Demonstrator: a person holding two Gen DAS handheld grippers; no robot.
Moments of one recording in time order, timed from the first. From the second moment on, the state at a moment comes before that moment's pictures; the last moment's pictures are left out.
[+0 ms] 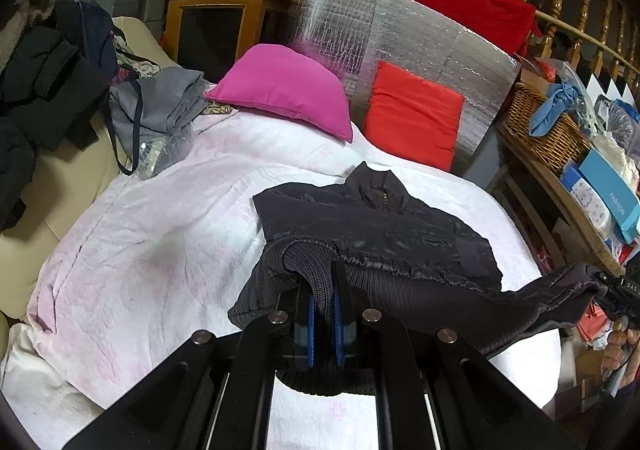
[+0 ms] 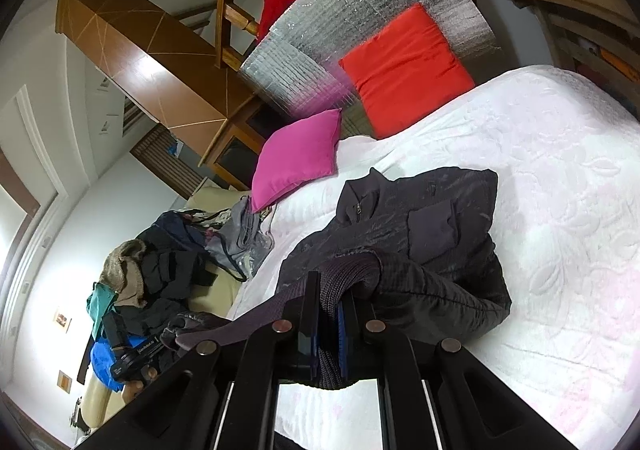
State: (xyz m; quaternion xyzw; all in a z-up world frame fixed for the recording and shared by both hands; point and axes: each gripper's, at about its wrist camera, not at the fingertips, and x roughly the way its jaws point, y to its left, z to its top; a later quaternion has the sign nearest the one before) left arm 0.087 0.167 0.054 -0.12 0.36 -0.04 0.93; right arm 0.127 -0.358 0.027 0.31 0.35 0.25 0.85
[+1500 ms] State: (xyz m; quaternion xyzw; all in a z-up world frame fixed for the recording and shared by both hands) left arm 0.180 0.157 0.047 -0.11 0.36 0.01 0.93; right arm 0.220 -0.344 0.025 0.30 0.36 0.21 0.86
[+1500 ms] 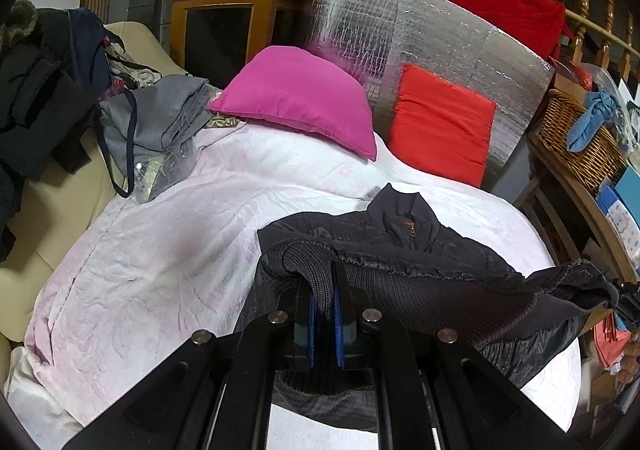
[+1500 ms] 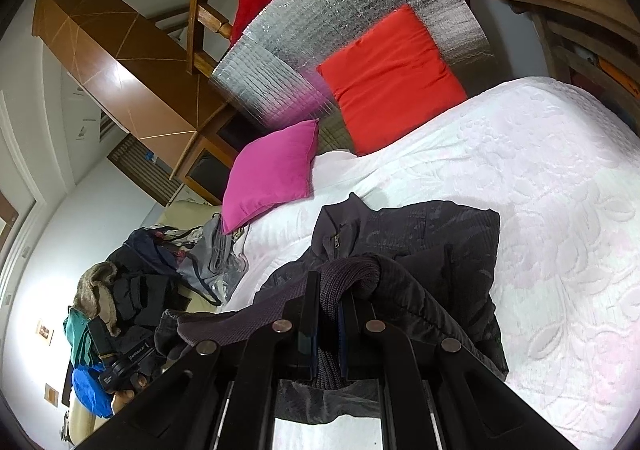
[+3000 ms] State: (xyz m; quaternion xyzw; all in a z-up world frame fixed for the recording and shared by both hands) left arm 0.269 0.154 0.014 -0.10 0.40 0.03 0.91; right arm 0.316 -0.326 -0.002 0.28 0.40 0.17 0.85
